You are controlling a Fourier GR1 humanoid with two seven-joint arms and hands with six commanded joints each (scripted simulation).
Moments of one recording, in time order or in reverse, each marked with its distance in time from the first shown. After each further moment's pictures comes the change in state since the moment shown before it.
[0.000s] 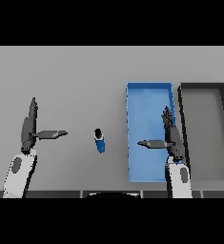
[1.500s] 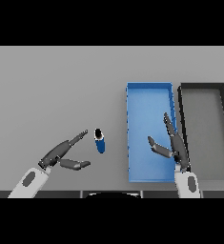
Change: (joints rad) left arm 0.094 0.117 -0.351 -0.196 -0.105 -0.449 -0.034; right arm 0.116 -0.144 0.086 -0.135 0.114 0.095 -0.098
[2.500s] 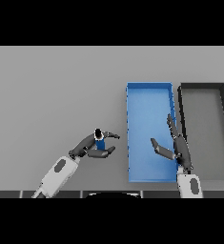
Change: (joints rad) left arm -0.200 -0.357 -0.041 0.340 0.009 -0.010 -0.069; right arm 0.032 -0.008 -0.020 -0.024 -0.025 0.008 -0.012
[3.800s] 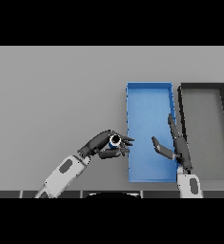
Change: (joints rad) left arm -0.070 -0.044 -0.064 -0.263 -0.003 0.055 0.052; right arm -0.002 0.003 -0.001 0.007 0.023 -0.018 -0.015
